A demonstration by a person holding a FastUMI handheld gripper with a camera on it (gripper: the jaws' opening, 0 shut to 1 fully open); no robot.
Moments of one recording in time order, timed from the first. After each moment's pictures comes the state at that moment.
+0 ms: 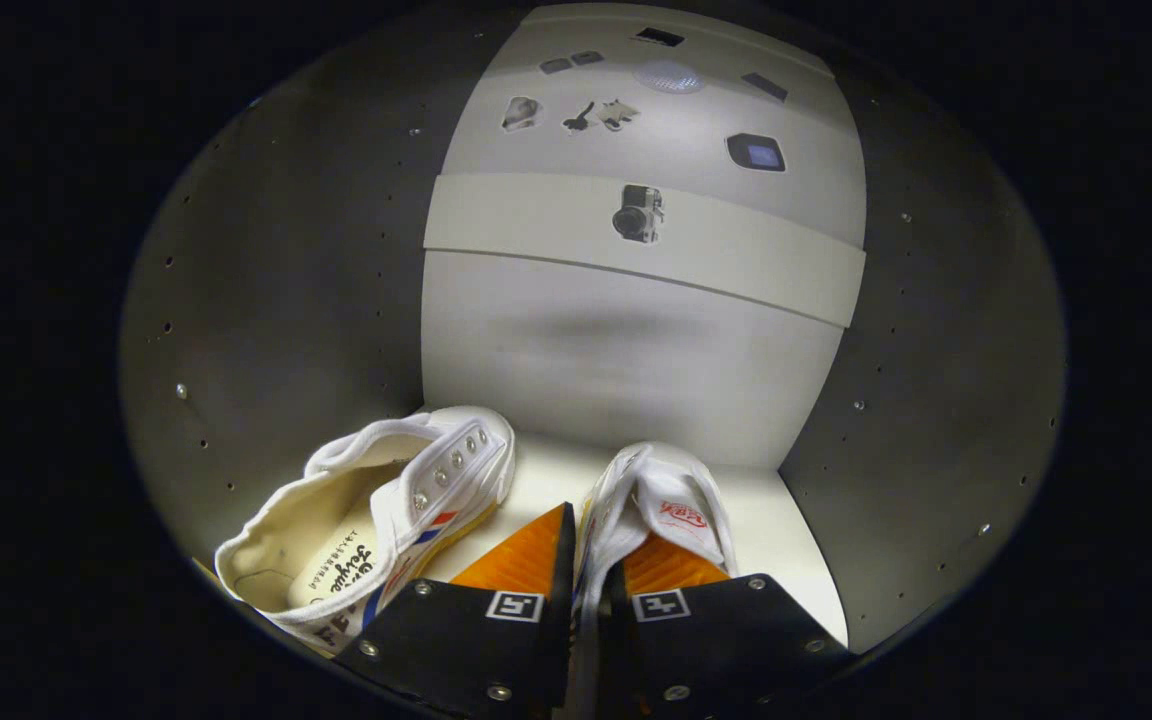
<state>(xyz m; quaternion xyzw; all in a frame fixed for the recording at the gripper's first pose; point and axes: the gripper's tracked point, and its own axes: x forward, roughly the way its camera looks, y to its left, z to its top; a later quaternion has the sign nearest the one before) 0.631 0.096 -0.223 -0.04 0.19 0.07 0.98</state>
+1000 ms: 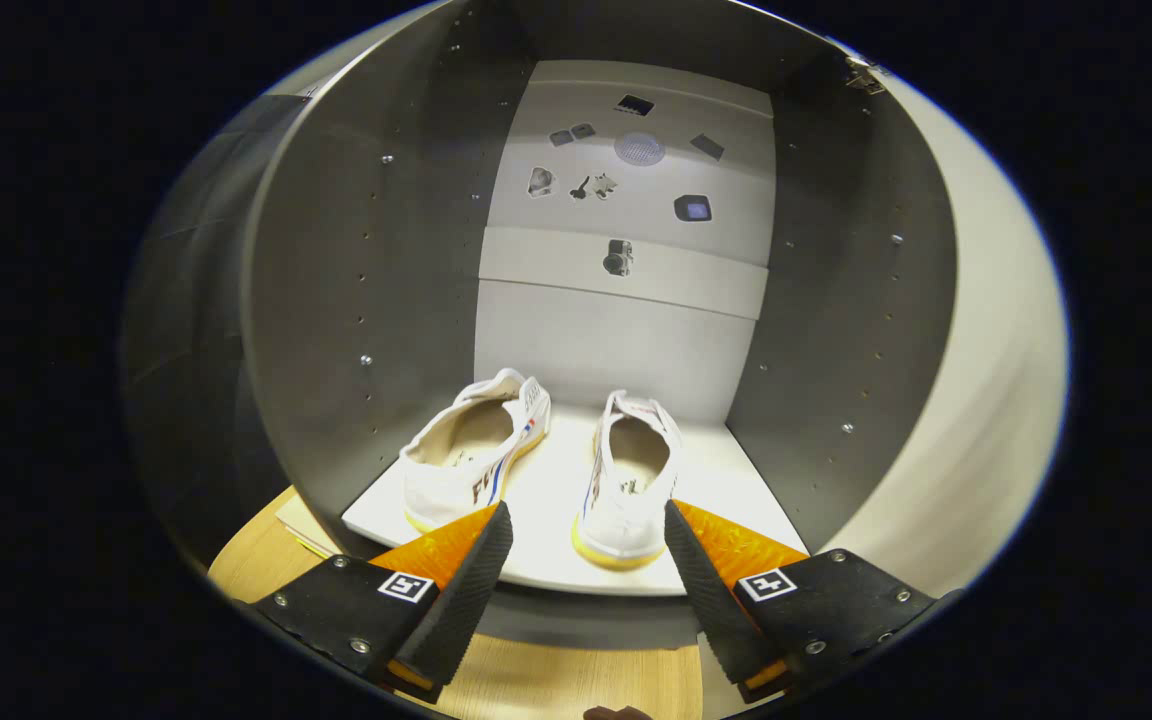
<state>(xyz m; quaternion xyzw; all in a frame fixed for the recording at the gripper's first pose) 0.464 0.086 -0.195 -0.01 0.18 0.03 0.98</state>
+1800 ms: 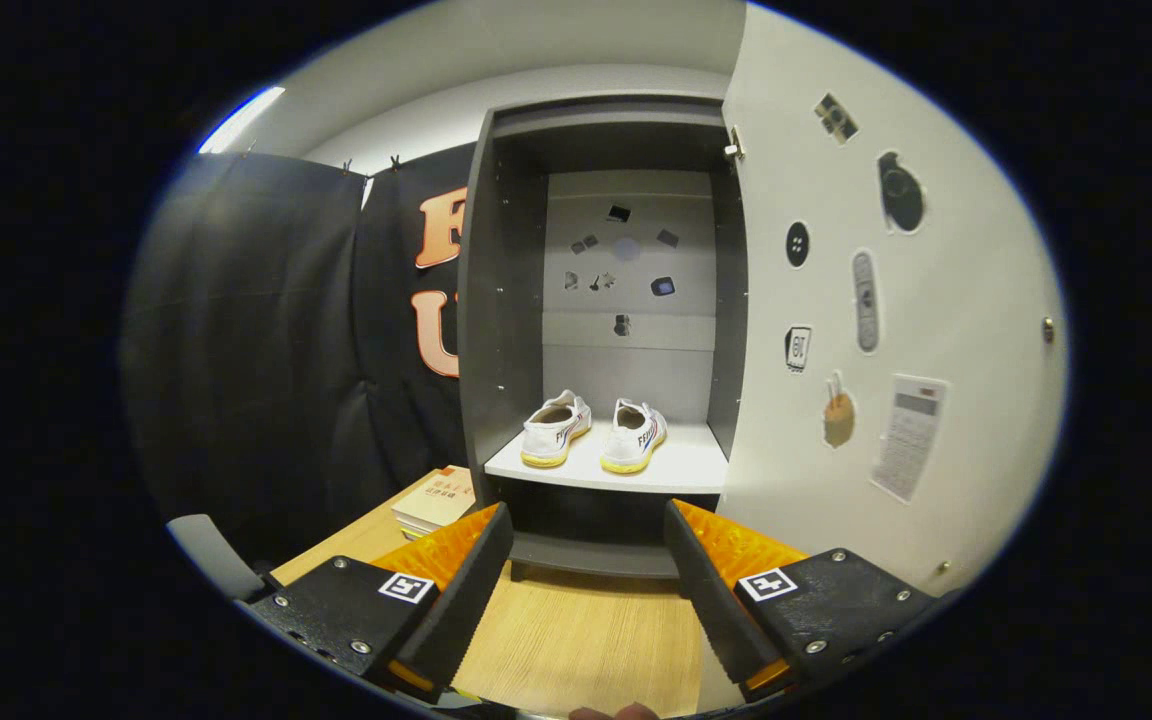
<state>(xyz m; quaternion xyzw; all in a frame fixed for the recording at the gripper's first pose) 0.217 0.032 -0.124 0.05 0.09 0.11 0.99</state>
